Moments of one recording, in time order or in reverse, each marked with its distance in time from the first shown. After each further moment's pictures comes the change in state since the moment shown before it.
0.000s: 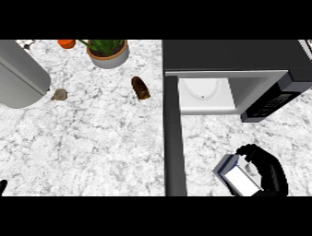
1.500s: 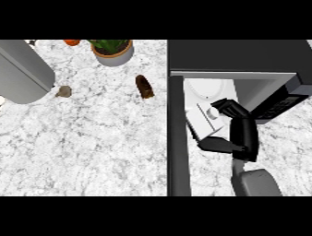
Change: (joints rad) left arm -0.054 0.039 0.208 0.102 0.120 -0.138 0.010; right arm -0.230 0.074 0.201 -0.235 0.085 -0.639 0.464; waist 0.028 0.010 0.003
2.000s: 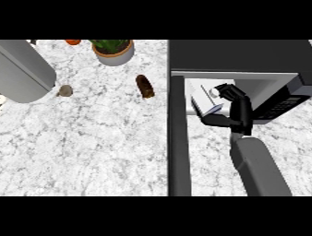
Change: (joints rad) left arm -0.071 0.019 0.061 0.066 0.020 -0.036 0.019; right arm -0.283 -0.030 -0.197 0.501 -0.054 0.054 -0.214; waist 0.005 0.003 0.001
